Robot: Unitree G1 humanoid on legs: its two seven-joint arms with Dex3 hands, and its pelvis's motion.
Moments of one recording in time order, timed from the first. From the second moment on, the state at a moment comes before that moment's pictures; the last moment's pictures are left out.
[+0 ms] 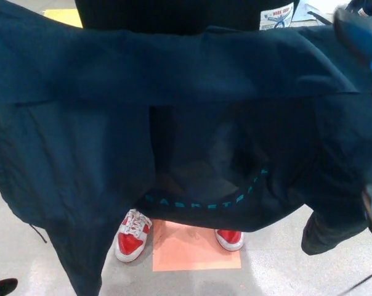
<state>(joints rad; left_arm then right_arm) -0.13 0.48 0.11 1.18 0.05 -0.35 -0.23 -0.15 -0.57 -0.07 -0.75 0.01 -0.22 0.19</state>
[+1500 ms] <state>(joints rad) -0.16 0.48 0.29 1.18 -0.08 -0.34 -0.41 -1.09 -0.70 0.50 0.11 -0.29 0.10 0.75</state>
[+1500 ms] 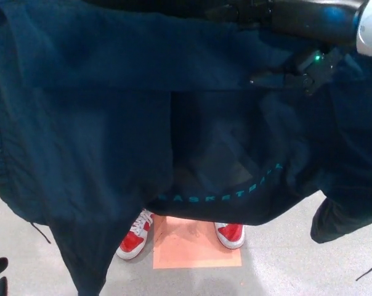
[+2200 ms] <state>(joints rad) -0.16 0.48 0.29 1.18 -0.10 -0.32 -0.41 -1.39 -0.55 0.62 0.45 -0.41 0.18 0.96</state>
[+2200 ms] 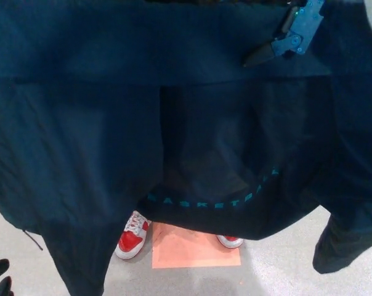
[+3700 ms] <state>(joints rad) -0.16 0.48 0.20 1.17 -0.08 -0.33 -0.38 -1.17 -0.36 0.32 0.57 -0.46 -0.04 0.54</state>
